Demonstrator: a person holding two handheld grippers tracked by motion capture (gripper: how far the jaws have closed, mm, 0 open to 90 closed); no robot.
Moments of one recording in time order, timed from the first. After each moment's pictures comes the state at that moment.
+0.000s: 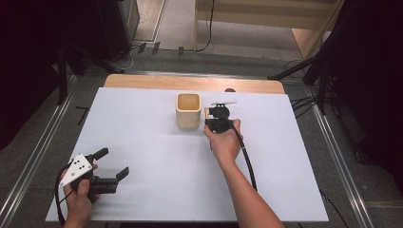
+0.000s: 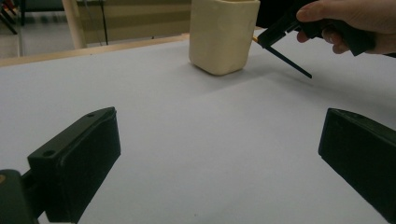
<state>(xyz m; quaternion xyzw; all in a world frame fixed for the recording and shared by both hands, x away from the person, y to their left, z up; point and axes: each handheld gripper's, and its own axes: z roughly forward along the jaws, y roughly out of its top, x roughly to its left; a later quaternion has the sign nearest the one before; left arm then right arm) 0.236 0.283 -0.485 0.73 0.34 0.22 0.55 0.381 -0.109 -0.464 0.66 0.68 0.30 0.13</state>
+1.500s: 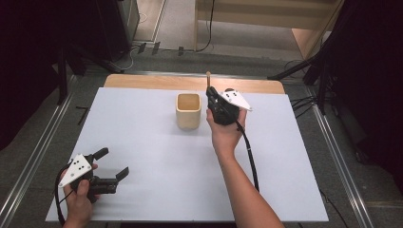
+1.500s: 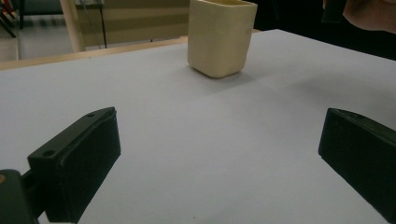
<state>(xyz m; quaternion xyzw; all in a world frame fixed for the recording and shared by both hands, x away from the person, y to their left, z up) 0.236 0.284 -0.485 0.73 0.34 0.22 0.55 0.364 -0.118 -0.420 0.50 0.58 0.55 0.33</state>
